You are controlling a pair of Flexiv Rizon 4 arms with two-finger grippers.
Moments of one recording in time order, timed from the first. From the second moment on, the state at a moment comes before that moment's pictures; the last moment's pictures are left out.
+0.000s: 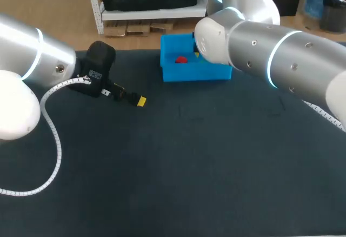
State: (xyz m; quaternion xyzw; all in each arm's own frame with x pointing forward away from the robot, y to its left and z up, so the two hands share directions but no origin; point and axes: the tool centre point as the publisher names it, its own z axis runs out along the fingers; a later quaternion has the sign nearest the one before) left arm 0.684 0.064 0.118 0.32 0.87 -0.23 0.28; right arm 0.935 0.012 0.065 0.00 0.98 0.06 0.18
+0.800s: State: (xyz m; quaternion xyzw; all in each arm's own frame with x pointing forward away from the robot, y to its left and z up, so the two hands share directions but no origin) left arm 0.684 0.064 0.118 0.32 0.87 -0.23 0.28; right arm 0.916 0.024 0.138 -0.02 0.98 0.08 0.17
